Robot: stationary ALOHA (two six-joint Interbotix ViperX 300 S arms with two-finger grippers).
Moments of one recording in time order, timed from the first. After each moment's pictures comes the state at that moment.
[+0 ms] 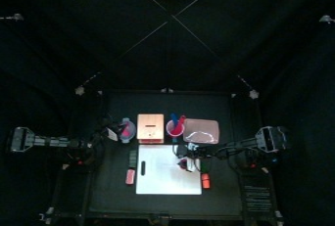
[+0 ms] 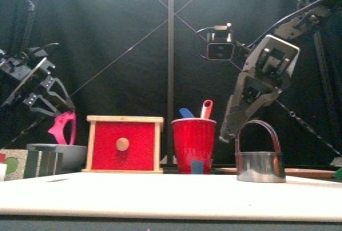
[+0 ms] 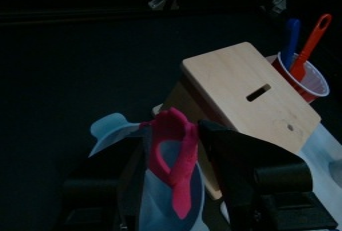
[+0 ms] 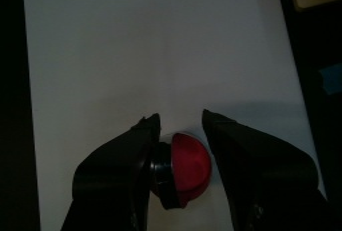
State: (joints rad) left arm 0.13 -0.69 1.39 -1.26 -0.65 0.51; right arm 0.04 -0.06 0.81 0.20 0.11 0.03
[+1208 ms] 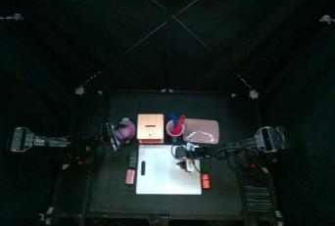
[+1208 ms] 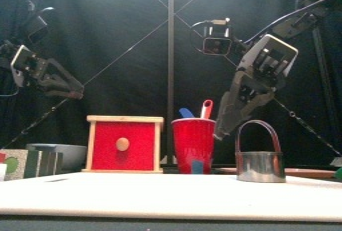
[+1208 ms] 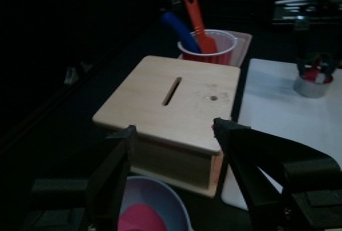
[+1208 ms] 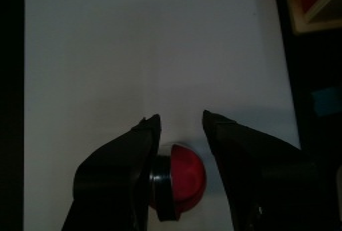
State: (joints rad) left arm 0.11 -0.70 1.41 -0.52 -0.60 0.52; right arm 0.04 -0.05 0.78 0.12 0.06 0.02
